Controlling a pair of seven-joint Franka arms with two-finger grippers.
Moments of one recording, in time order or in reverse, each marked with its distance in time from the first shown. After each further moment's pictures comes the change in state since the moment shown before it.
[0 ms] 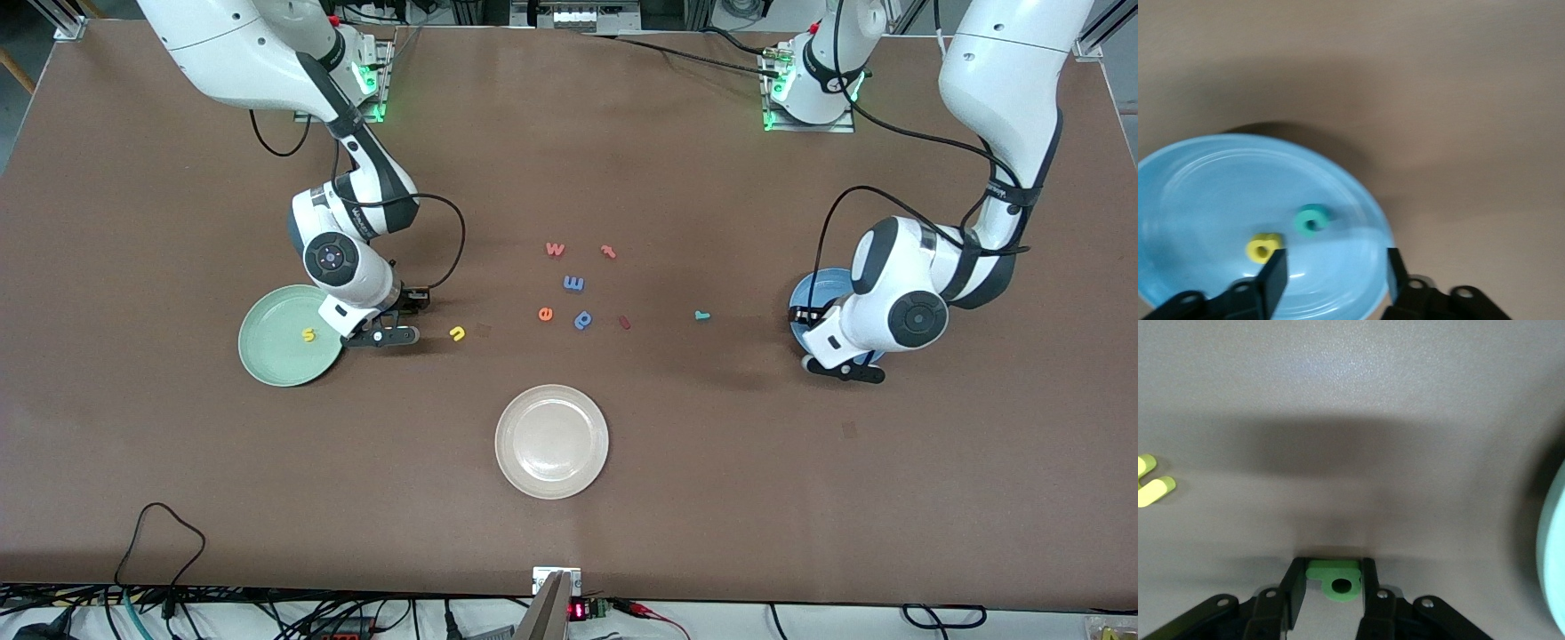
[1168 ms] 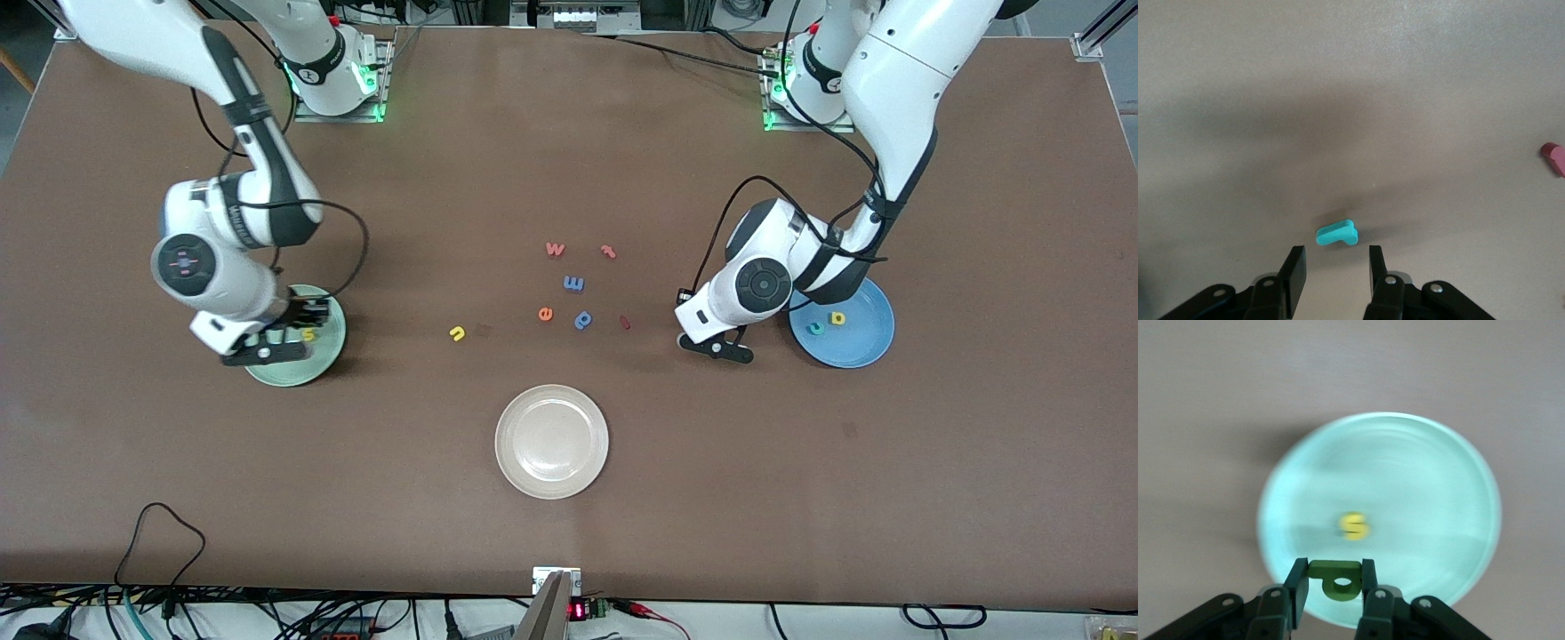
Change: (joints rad) left arm -0.185 0.093 -0.105 0.031 -0.015 0.133 -0.213; right arm -0.159 -0.132 -0.142 0.054 -0.011 -0.164 -0.337
